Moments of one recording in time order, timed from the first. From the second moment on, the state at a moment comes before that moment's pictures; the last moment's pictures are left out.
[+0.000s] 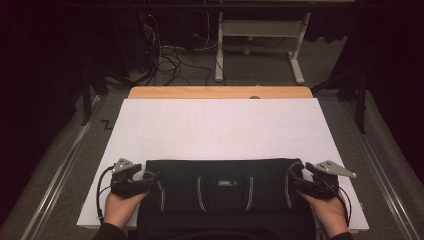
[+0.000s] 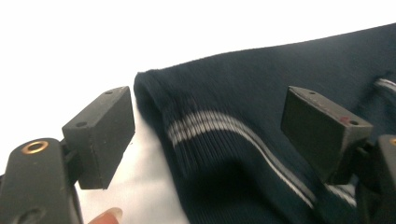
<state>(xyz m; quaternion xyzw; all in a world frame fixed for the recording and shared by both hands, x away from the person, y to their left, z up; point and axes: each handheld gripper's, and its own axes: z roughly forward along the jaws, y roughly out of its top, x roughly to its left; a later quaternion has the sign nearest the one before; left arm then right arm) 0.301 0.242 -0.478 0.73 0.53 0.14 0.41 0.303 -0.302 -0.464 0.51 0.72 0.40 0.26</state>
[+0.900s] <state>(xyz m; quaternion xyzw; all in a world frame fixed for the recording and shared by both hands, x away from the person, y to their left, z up) 0.306 0.234 -0.488 0.77 0.50 0.10 0.39 0.323 -0.296 -0.475 0.51 0.75 0.38 0.19</state>
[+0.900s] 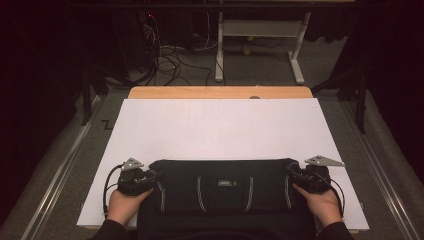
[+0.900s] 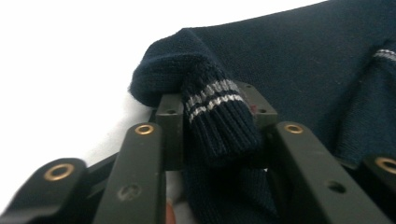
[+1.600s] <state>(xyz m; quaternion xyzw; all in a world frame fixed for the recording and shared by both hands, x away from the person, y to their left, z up) 0.299 0.231 -0.467 0.76 0.46 0.17 0.44 0.311 -0.296 -0.457 0.48 0.73 0.42 0.26</state>
